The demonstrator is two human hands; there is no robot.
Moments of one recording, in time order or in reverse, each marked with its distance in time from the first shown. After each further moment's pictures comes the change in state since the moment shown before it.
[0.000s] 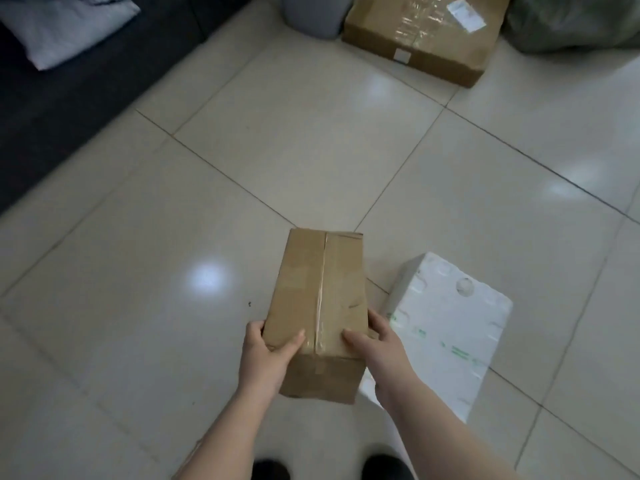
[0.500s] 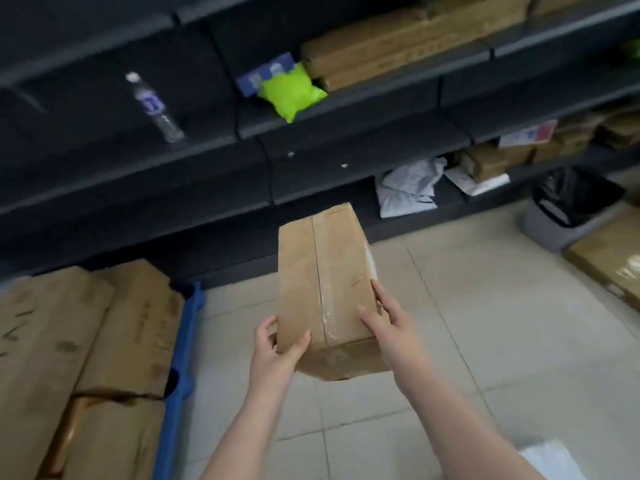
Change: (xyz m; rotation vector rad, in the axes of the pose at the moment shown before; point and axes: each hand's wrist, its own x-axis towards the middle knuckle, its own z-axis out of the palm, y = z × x) left_hand -0.449 0.136 -0.322 -0.674 0.665 0.168; right_hand -0.465 -0.211 0.172 -0.352 -0.803 -0.504
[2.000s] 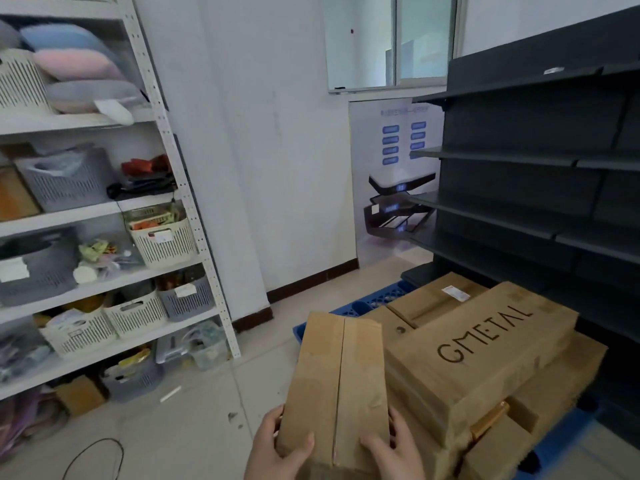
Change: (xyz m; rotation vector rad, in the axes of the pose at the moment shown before) left_hand -0.406 -0.228 -0.775 -0.293 1.068 0.020; right_hand -0.556 0.237 0.670 -0.505 -1.003 0.110
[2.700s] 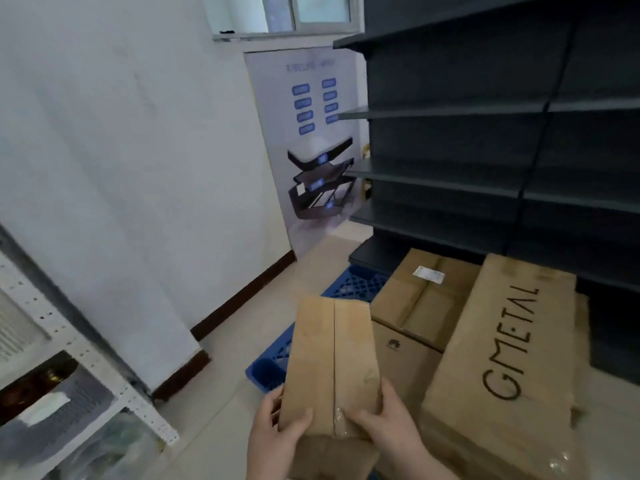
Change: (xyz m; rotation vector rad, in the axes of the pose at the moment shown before) left_hand 0.462 0.013 0.037 -0.008 -0.266 -0.125; right_hand 0.375 -0.059 0.157 -0.047 0.247 0.036
